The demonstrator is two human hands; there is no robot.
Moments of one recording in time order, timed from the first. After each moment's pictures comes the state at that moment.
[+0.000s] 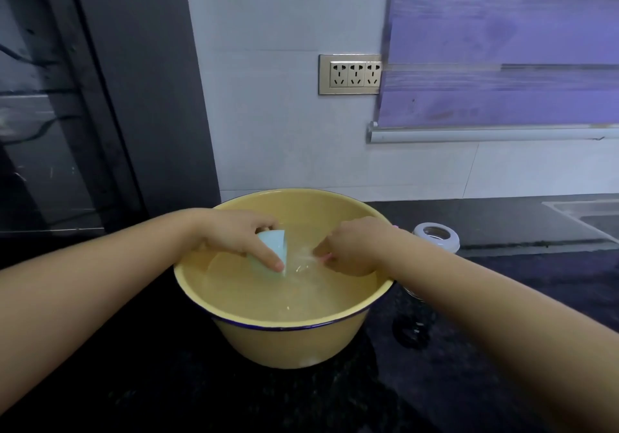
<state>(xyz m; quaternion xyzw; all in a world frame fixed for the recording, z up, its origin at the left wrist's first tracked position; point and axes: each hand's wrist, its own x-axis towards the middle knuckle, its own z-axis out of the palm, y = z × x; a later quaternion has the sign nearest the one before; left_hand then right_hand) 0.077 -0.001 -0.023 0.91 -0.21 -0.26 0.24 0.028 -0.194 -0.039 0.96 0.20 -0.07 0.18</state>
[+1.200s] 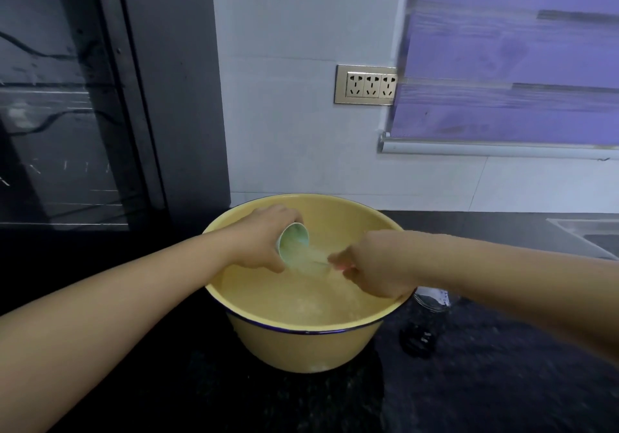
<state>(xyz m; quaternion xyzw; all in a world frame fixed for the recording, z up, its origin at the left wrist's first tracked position) 0.086 -0.001 -0.050 0.94 -0.33 -0.01 0.13 -0.008 -0.184 -0.017 0.97 0.17 -0.09 0.13</state>
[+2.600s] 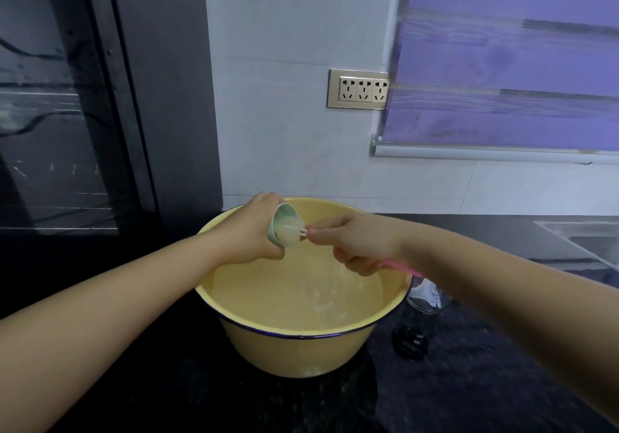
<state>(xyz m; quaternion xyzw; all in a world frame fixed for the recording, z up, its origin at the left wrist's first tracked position) 0.082 -0.001 -0.043 0.92 -0.29 0.05 0.24 0.005 -0.181 -0.008 0.88 0.06 -0.18 -0.43</state>
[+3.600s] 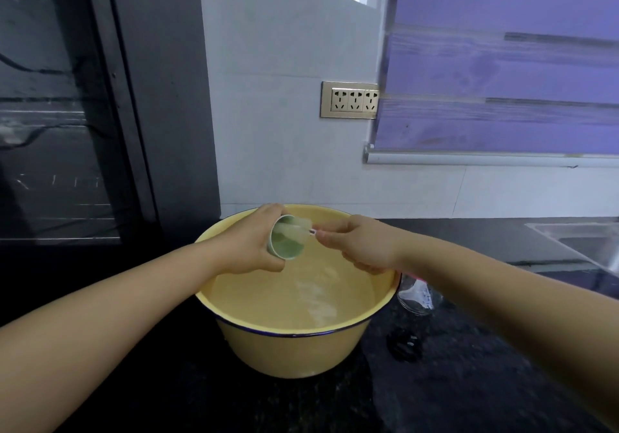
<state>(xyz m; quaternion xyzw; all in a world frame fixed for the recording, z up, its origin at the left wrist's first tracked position) 0.080 0.000 -0.048 0.90 -0.34 0.04 0.27 0.001 -0.194 -0.013 0.92 0.07 -0.08 -0.38</state>
